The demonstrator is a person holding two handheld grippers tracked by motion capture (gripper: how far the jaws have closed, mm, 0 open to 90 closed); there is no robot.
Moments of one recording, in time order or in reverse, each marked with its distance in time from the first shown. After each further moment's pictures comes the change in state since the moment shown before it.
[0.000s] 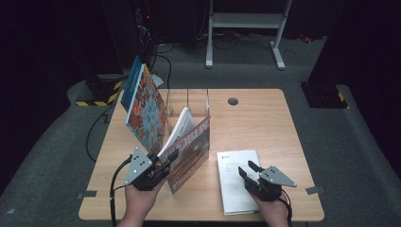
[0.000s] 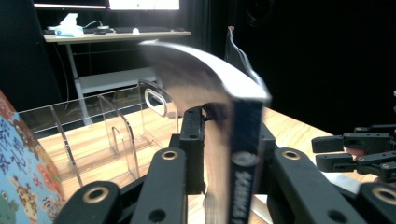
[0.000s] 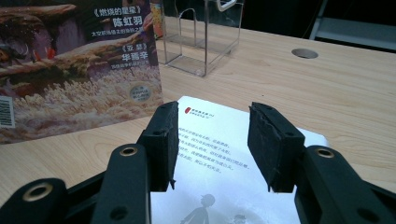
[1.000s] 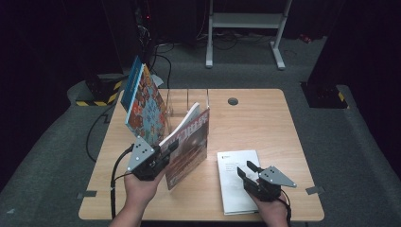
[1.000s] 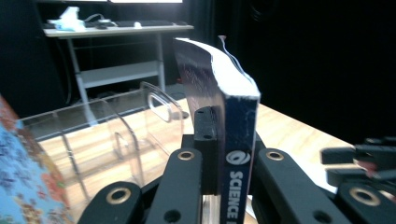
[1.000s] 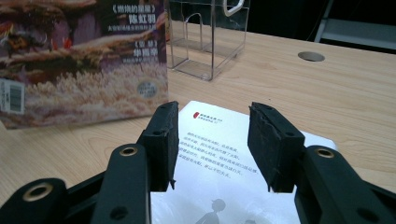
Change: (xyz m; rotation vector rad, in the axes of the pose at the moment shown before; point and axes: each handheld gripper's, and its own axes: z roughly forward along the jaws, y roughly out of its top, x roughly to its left) left arm 0.010 0.024 0.013 0.026 0.030 -0.009; right arm 0.003 0.003 -0.001 -0.010 0.018 0.006
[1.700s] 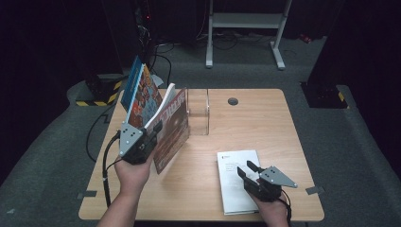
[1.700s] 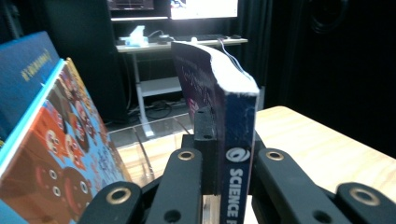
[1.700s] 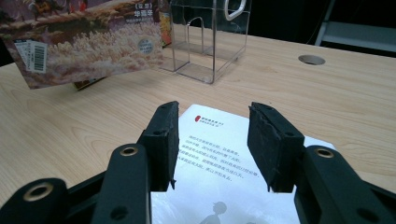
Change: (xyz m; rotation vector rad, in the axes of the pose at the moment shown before) left arm 0.030 0.018 0.007 -0.030 0.223 0.022; right arm 0.000 0.002 -0.002 -0.008 0.005 -0.002
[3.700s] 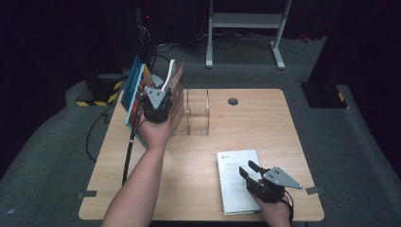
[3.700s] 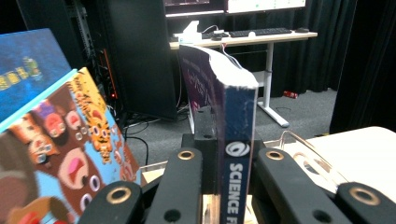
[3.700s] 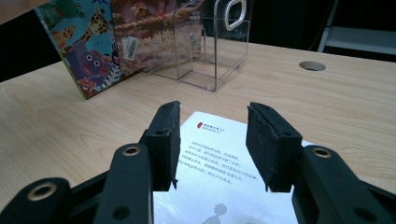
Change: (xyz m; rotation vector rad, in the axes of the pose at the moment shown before) left arm 0.017 0.007 0.137 0.027 0.225 -0.002; right arm -0.003 0.002 -0.008 -0.030 0.019 0.017
